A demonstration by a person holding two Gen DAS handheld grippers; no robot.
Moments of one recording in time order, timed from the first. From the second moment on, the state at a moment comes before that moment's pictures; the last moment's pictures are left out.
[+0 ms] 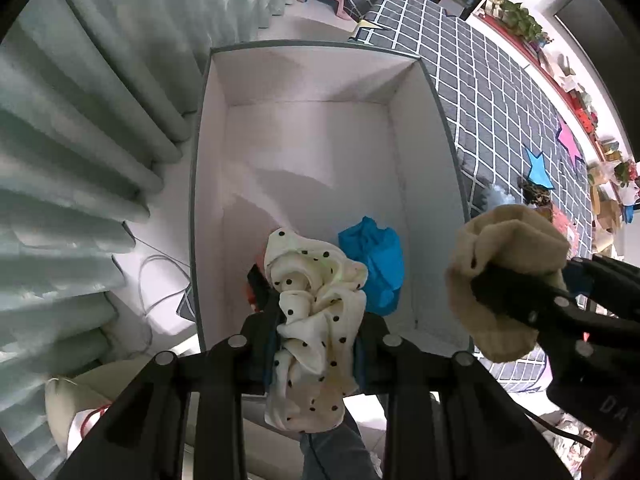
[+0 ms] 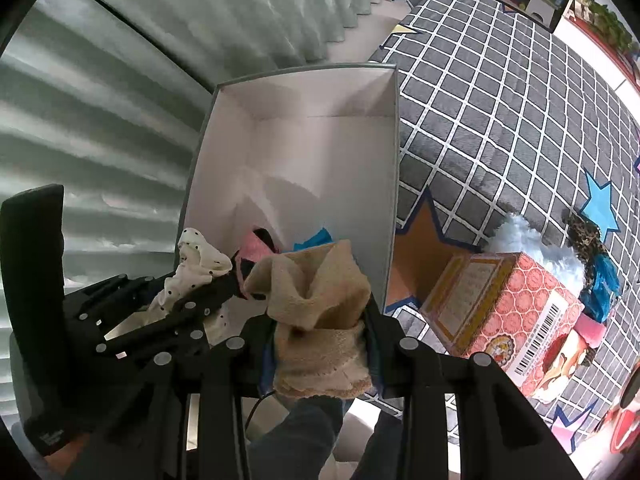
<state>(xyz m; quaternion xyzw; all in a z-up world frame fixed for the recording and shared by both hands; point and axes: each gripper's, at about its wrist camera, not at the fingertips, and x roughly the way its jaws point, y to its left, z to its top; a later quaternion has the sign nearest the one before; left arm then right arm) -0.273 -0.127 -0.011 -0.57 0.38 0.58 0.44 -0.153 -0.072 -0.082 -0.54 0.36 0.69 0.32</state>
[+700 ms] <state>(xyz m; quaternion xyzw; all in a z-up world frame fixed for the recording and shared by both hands) -0.279 -0.116 -0.021 -0.57 0.39 0.58 0.44 -0.173 -0.051 -0.099 -0.54 0.38 0.68 0.31</state>
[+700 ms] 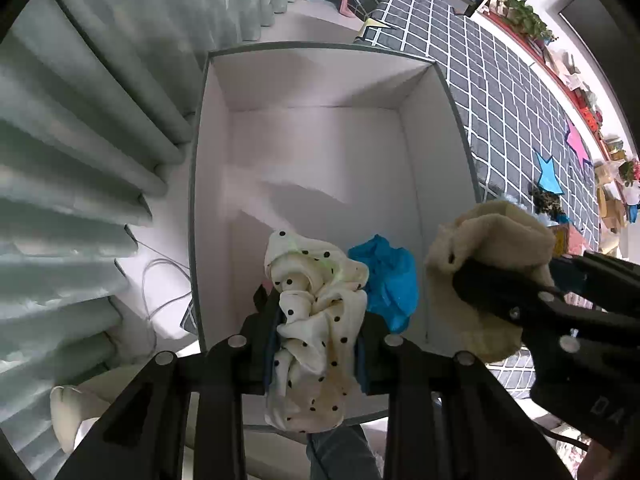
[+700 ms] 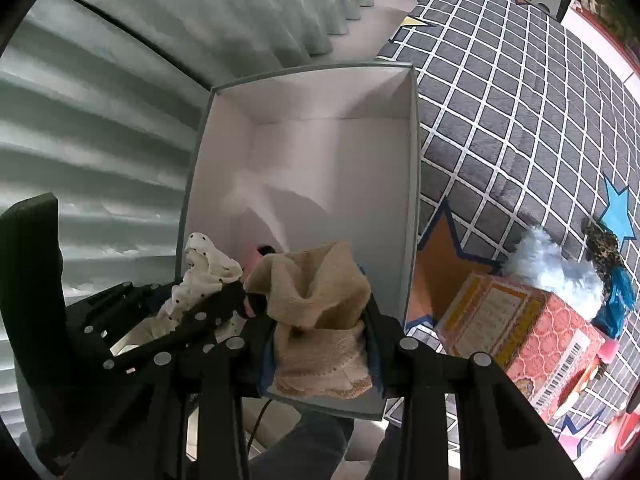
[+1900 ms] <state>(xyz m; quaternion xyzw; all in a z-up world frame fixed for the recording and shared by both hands) -0.291 -0.083 -0.007 -0.54 0.37 0.62 0.43 -0.176 0.000 -0.077 -0.50 0.40 0.69 0.34</state>
